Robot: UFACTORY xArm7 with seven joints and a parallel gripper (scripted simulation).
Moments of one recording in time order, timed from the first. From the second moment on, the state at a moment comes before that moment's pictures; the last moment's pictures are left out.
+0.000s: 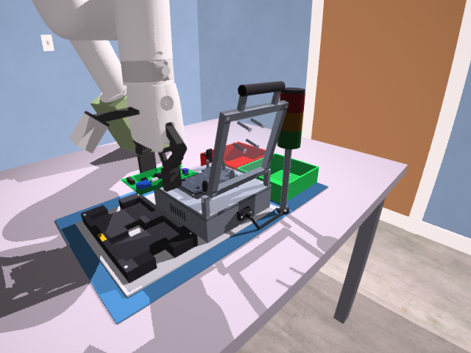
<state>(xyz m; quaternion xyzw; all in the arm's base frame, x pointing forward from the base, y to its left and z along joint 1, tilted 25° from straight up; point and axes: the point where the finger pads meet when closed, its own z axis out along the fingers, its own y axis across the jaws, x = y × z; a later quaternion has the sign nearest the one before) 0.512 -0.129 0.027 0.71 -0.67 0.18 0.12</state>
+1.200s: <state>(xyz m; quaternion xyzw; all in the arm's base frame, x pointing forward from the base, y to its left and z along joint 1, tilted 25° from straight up) 0.483 -0.036 -0.010 0.71 -0.67 0.18 0.12</state>
